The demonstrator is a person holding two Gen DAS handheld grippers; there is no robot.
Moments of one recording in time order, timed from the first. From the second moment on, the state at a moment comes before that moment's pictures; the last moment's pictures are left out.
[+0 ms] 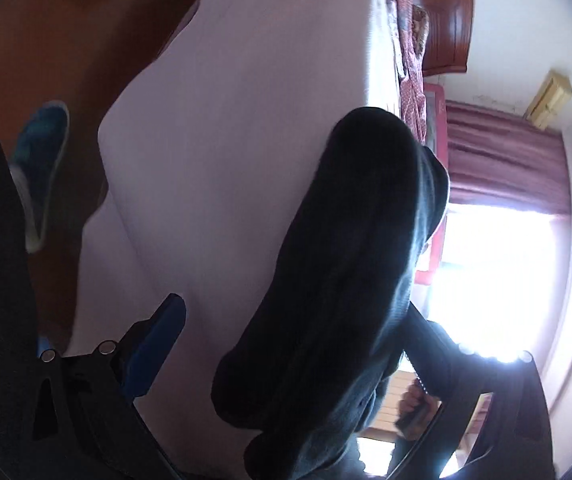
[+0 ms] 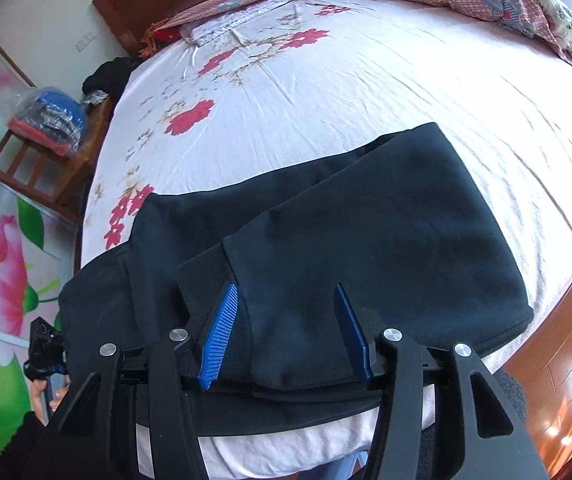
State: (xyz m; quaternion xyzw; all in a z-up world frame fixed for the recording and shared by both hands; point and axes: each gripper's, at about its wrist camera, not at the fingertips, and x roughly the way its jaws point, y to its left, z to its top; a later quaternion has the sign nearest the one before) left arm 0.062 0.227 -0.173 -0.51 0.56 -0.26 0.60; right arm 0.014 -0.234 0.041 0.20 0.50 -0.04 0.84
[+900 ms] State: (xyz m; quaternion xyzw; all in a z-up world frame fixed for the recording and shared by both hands) left arm 0.052 0.094 0.066 -0.35 0.48 -0.28 0.76; right arm -0.025 -0.265 0.016 0.27 0.46 -0.02 0.84
